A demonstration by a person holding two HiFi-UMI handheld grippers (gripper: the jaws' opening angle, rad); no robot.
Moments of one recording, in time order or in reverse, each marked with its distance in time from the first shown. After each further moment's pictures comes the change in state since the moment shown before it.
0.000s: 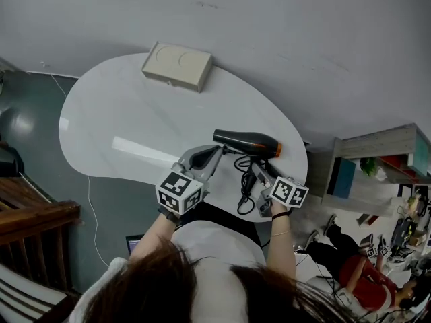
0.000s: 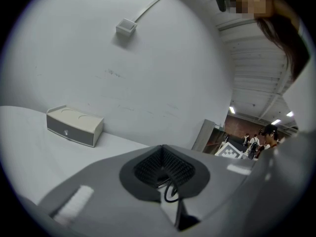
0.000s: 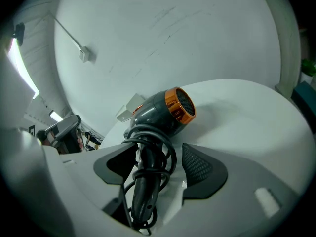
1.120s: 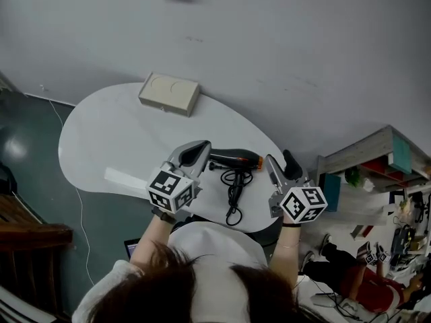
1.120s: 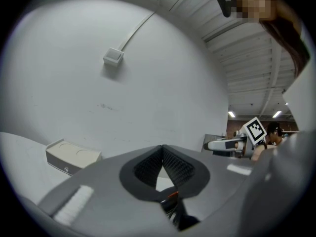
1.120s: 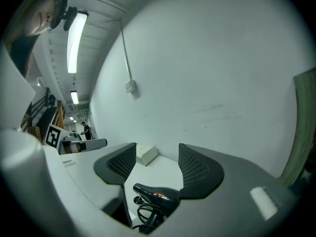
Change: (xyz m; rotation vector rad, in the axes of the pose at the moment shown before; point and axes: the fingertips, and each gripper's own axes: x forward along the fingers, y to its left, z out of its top) left arm -0.013 -0.022 0.093 0.113 -0.210 0.021; right arm -0.139 0.120 0.161 -0.502 -0.480 0.042
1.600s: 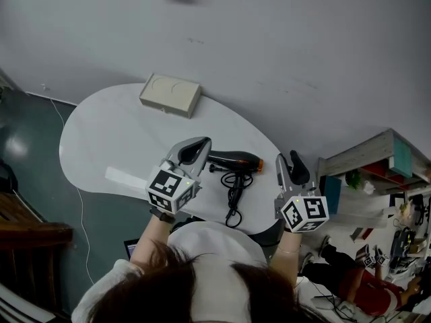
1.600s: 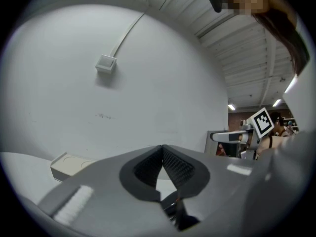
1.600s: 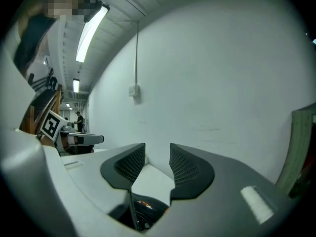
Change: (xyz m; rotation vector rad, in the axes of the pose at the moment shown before) left arm 0.005 -0.001 0.026 0.113 0.000 0.017; right arm -0.015 0.005 0.039 -0.185 -0.093 -0.074
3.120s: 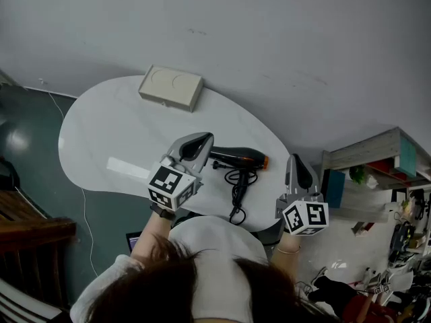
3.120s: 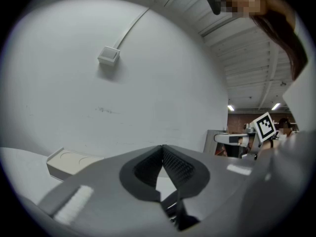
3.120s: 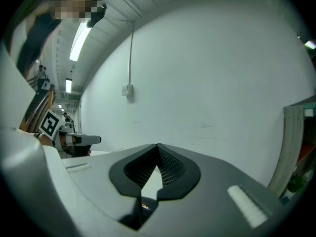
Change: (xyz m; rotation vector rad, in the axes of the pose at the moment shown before) left arm 0.012 0.020 -0.013 -0.039 0.034 -0.018; right arm 0.005 -0.008 -0.012 0.022 -0.019 -0.077
